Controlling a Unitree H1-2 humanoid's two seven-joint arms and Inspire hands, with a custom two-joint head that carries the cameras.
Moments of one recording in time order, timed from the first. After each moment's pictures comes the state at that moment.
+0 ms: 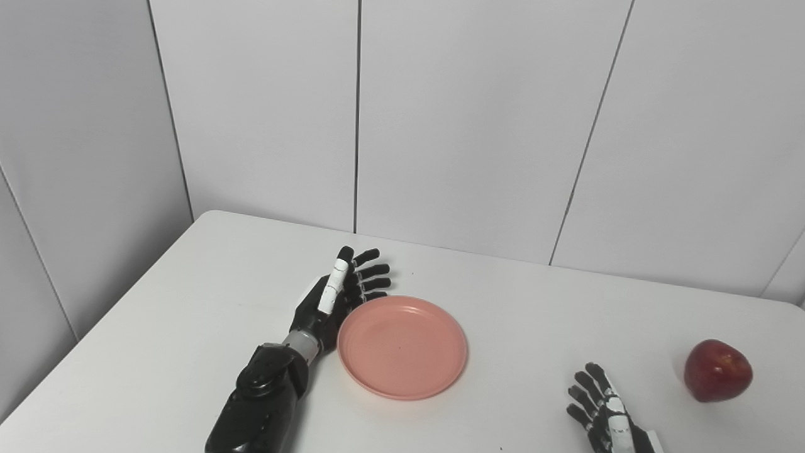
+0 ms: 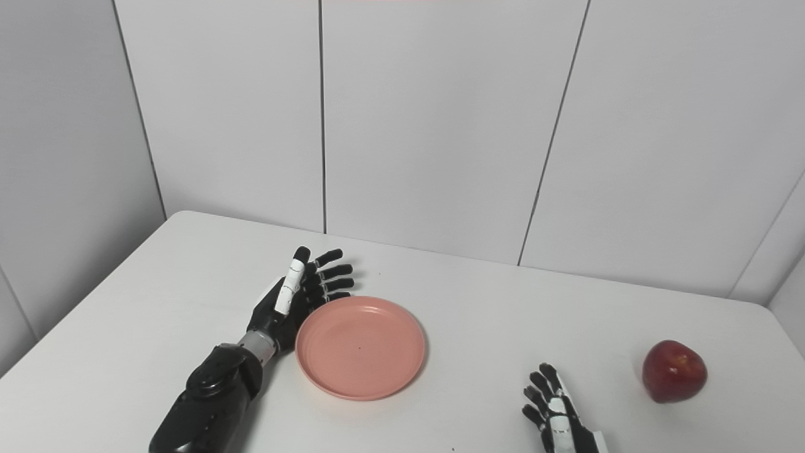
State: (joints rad) left arm -0.49 0.09 0.11 0.60 -0.28 -0.01 -0.25; right arm 0.07 -0.07 0.06 -0.16 0.10 0.10 0.07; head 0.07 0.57
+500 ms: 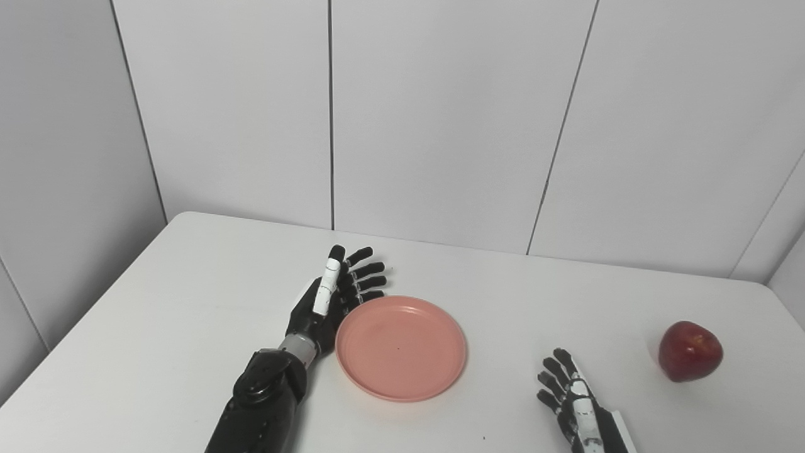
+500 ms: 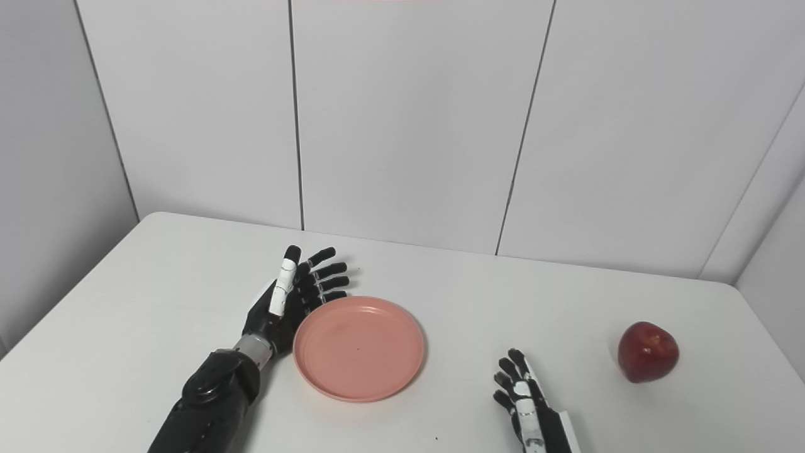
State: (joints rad) left arm -0.48 0.05 0.11 0.57 -0.28 0.01 -0.23; right arm 0.07 -0.05 0.10 -0.17 0.07 0.12 0.05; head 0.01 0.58
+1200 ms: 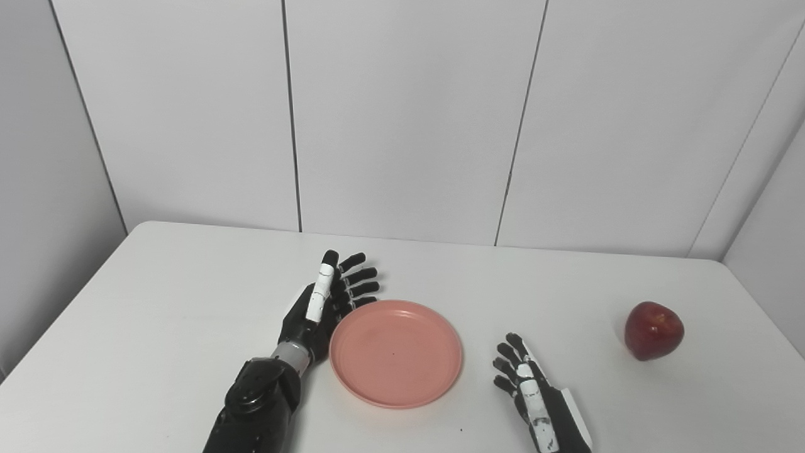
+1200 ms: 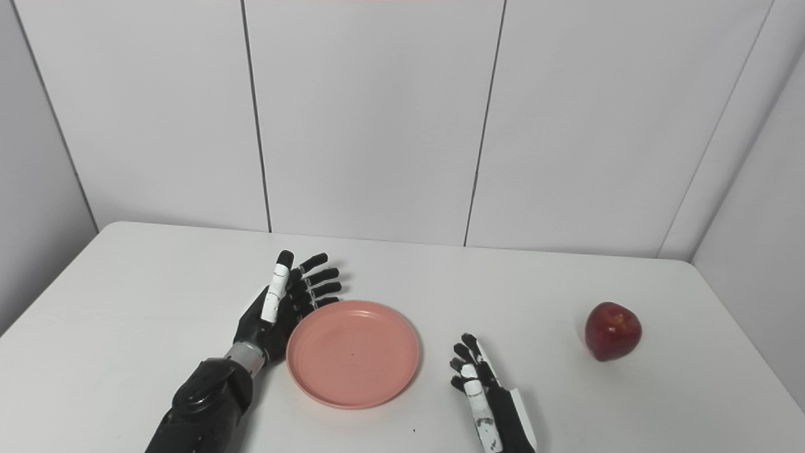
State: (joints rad) left arm -0.47 0.00 0.06 0.51 -0.25 0.09 -0.21; right arm 0.05 -0.02 0.15 -0.16 0.01 0.12 0.02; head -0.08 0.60
